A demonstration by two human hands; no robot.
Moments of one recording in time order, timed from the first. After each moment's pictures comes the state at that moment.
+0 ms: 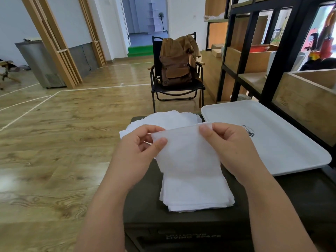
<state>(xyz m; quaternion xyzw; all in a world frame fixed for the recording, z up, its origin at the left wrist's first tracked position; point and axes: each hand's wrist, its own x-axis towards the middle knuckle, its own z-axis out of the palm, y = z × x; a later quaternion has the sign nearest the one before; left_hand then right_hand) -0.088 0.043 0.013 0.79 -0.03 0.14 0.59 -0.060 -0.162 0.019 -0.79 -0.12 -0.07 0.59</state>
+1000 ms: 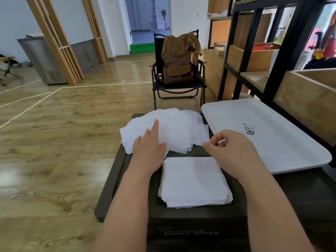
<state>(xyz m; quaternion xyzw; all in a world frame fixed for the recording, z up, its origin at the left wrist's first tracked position) -0.026 0.033 -0.041 0.97 0.06 0.08 0.22 -0.046 -0.171 -0.005 -0.91 0.02 -0.06 0.40</state>
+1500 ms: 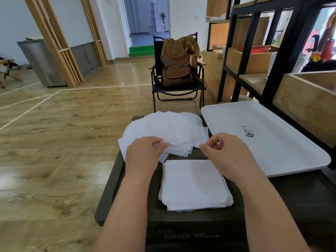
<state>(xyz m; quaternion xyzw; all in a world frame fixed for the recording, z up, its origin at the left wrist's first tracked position) -0.035 0.039 -0.041 0.94 0.07 0.21 0.27 -0.046 -0.166 -0.007 -0.90 0.01 -0.04 0.42</state>
